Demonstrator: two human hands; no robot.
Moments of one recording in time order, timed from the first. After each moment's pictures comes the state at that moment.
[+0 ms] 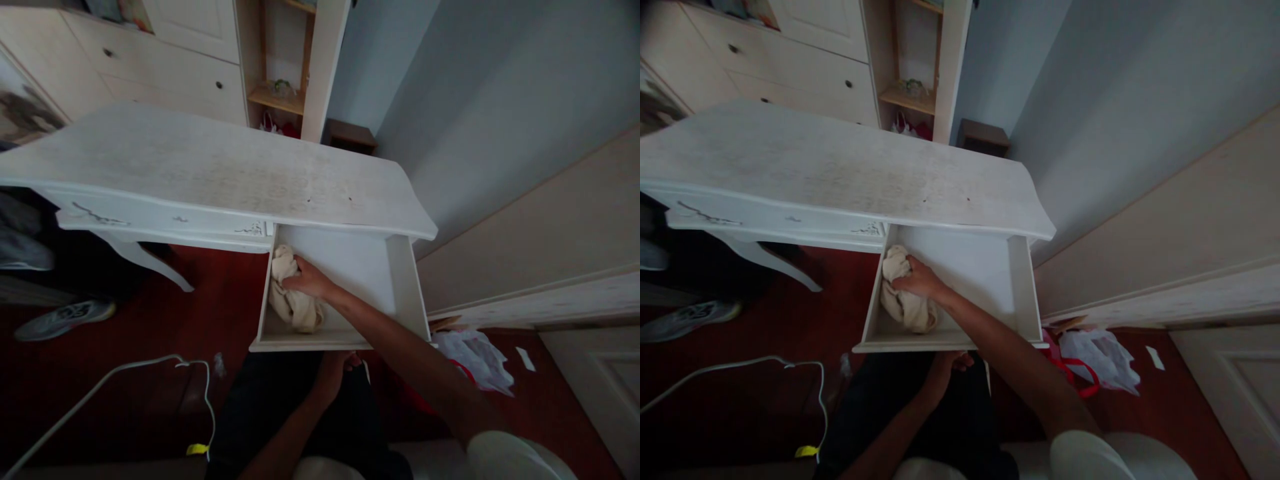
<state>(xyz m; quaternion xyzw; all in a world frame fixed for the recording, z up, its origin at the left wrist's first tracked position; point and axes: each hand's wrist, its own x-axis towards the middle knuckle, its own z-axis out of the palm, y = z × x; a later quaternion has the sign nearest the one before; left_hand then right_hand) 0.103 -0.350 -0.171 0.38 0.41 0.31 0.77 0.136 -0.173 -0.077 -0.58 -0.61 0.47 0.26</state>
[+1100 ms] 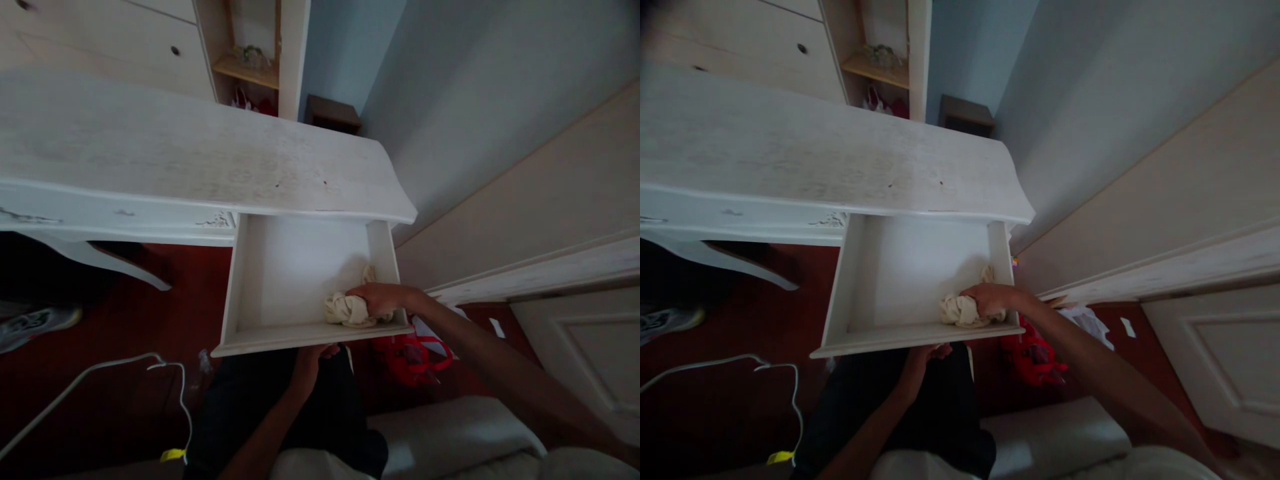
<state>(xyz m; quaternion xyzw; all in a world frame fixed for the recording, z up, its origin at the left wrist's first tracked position) 0.101 -0.348 -0.171 0.34 0.45 0.30 0.77 0.305 -0.258 -0.027 -0.52 -0.73 0.41 -0.19</state>
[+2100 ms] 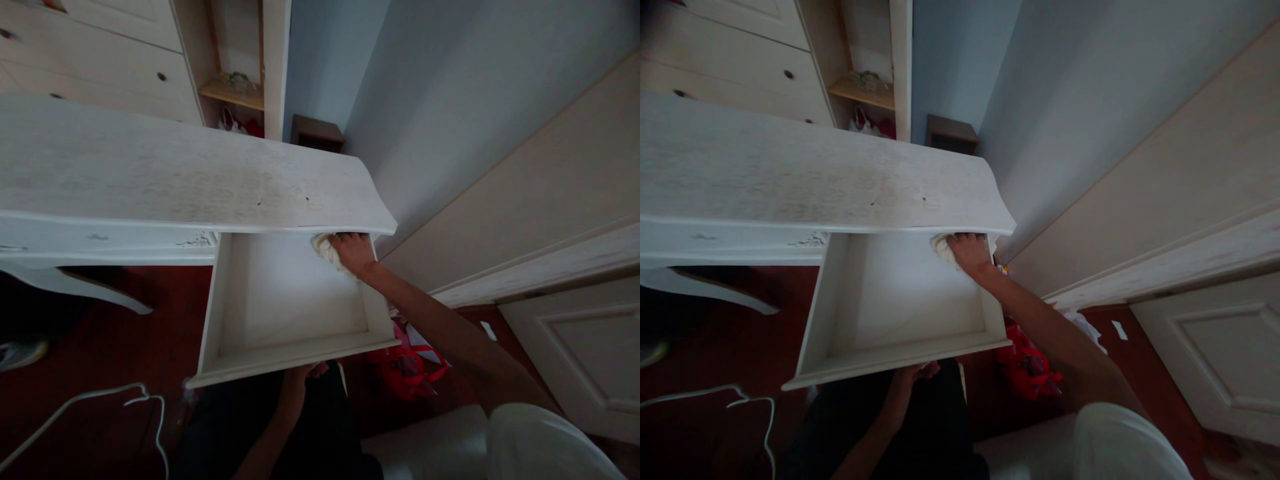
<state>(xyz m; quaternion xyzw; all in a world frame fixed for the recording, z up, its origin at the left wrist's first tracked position) 0.099 -0.347 -0.174 0.33 0.46 0.31 0.77 0.316 -0.178 -0.025 -0.68 -0.72 -0.09 -0.10</state>
